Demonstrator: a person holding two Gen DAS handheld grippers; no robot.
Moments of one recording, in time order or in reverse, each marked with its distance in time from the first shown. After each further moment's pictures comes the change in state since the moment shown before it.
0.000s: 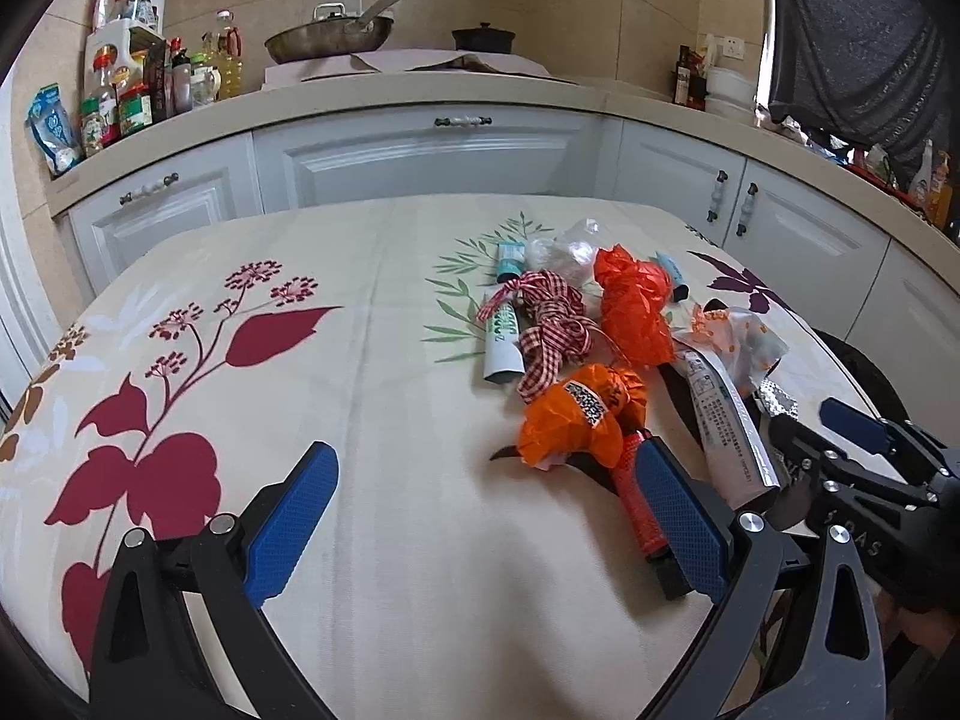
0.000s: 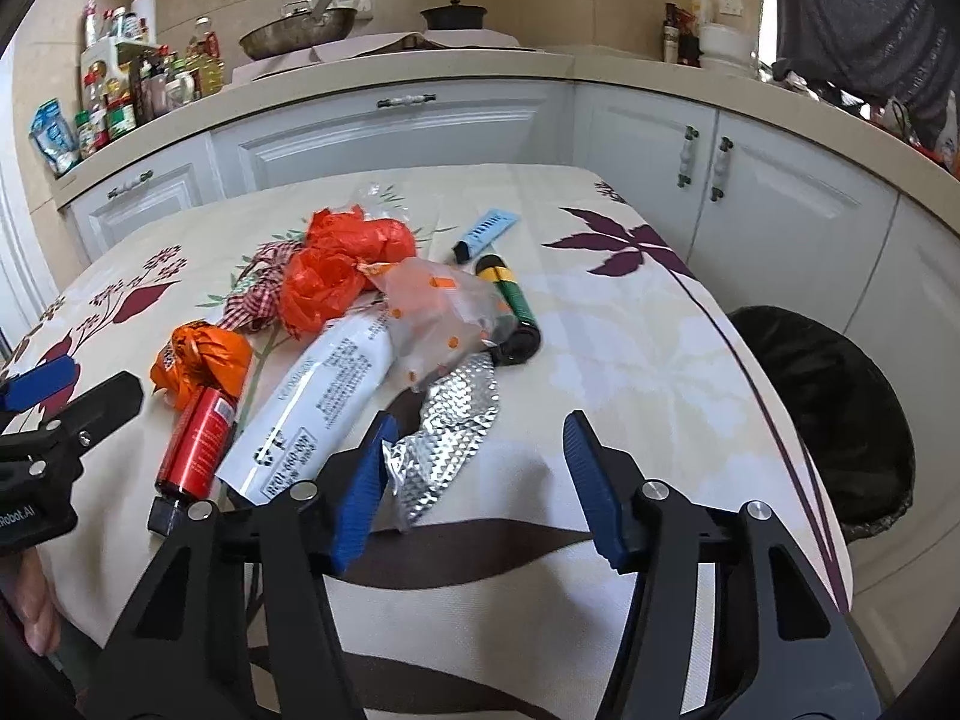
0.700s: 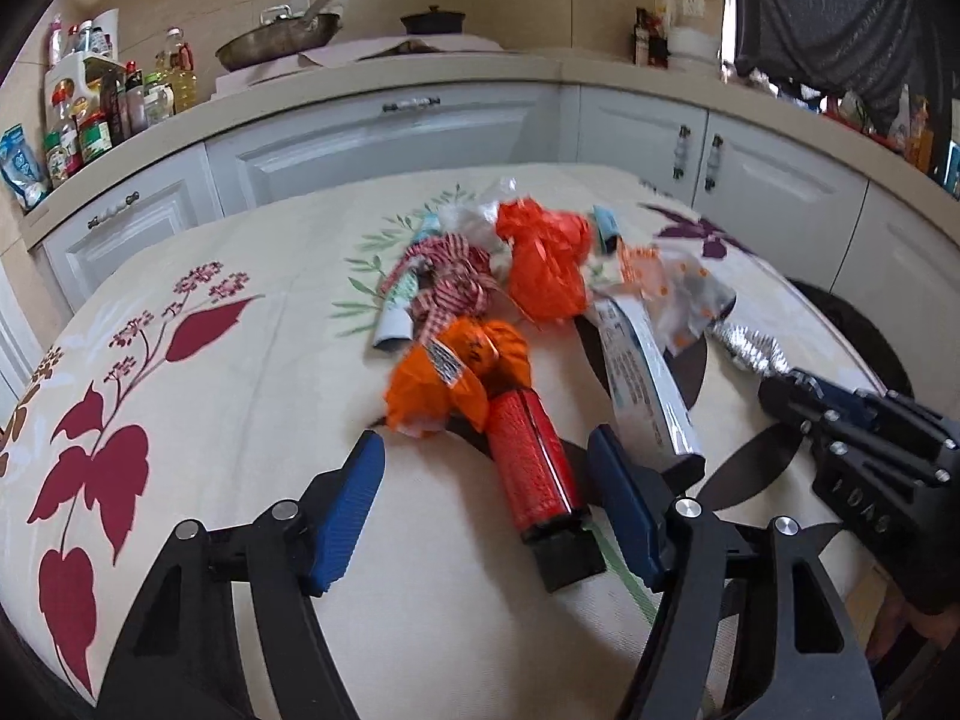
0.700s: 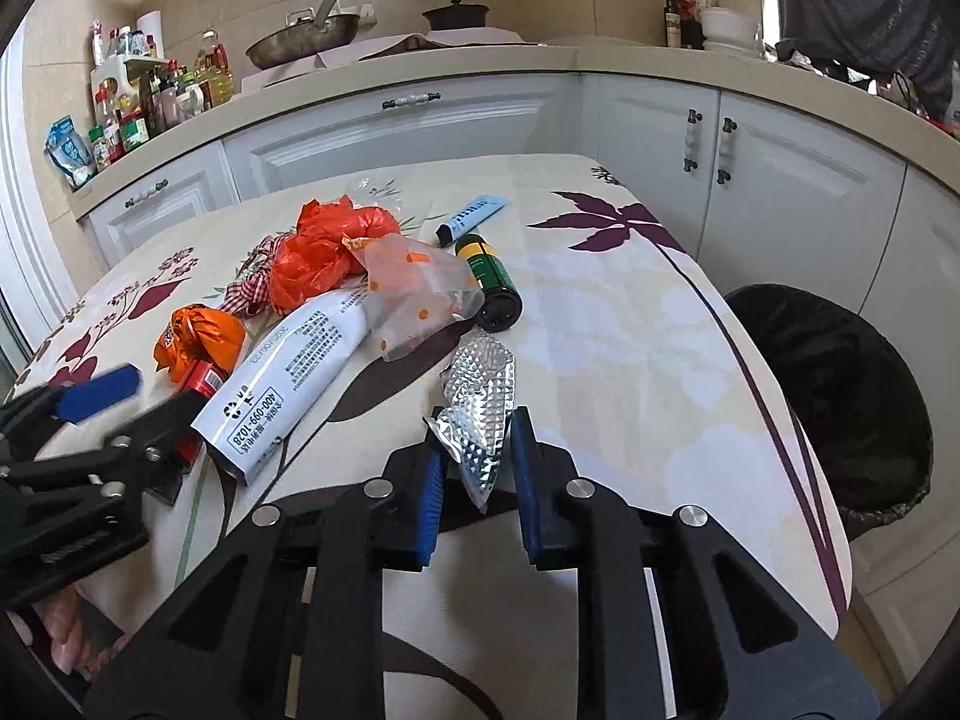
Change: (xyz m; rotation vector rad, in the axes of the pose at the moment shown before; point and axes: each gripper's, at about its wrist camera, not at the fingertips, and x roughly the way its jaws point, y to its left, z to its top) left arm 0.011 -0.054 -0.013 0.094 0.048 0.000; right arm -0.006 -0.033 -0.014 0.053 -0.003 0.074
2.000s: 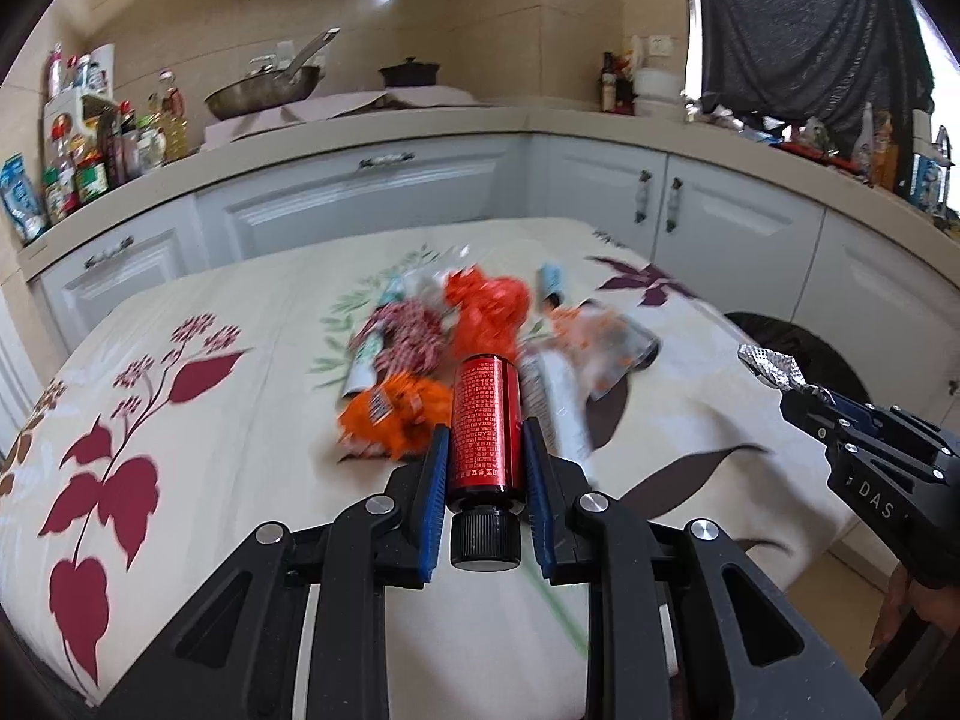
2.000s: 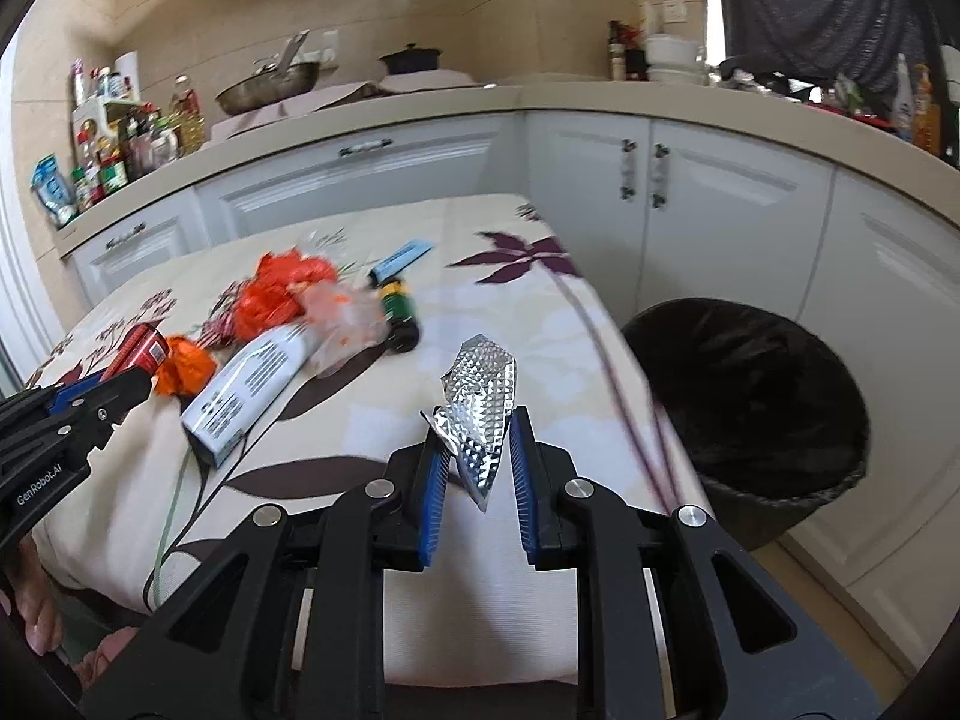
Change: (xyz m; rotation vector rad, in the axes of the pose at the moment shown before) left arm -0.039 -0.022 0.009 0.029 -0.129 -0.058; right arm -0.053 -0.040 -0.006 0.054 -0.107 -0.101
